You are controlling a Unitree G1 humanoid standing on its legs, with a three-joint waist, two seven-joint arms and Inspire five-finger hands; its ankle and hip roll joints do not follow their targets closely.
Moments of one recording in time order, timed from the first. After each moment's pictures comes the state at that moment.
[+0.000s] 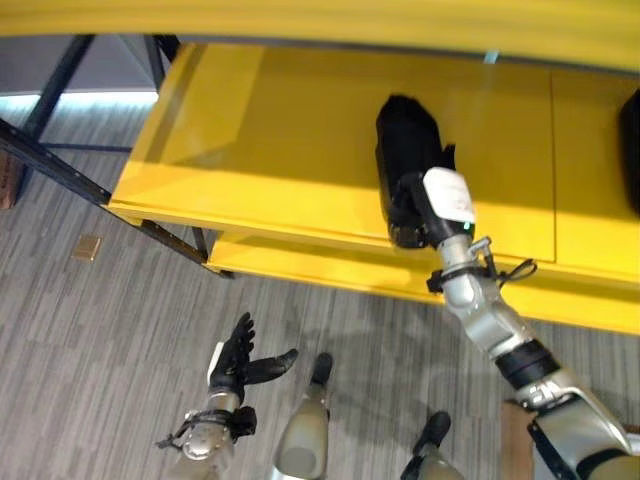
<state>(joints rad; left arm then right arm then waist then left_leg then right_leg) 0.17 0.41 -0.22 0.19 -0.43 -0.11 0.21 -0.68 -0.46 0.40 0.37 -0.53 0.06 -0.38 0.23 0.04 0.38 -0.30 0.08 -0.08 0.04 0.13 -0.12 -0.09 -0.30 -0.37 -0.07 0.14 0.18</state>
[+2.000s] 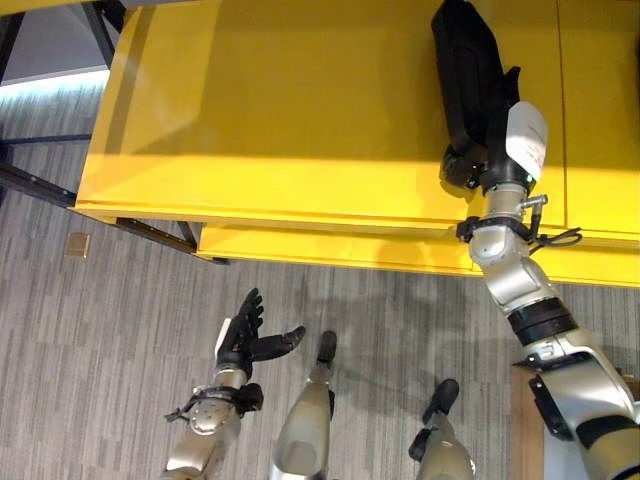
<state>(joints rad) 0.10 0.42 -0.24 0.19 -0.46 -0.13 0.21 -0.83 -0.48 0.28 0.48 -0.35 0.13 -0.56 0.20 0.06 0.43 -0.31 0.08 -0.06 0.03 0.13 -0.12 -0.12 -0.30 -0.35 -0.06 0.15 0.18</state>
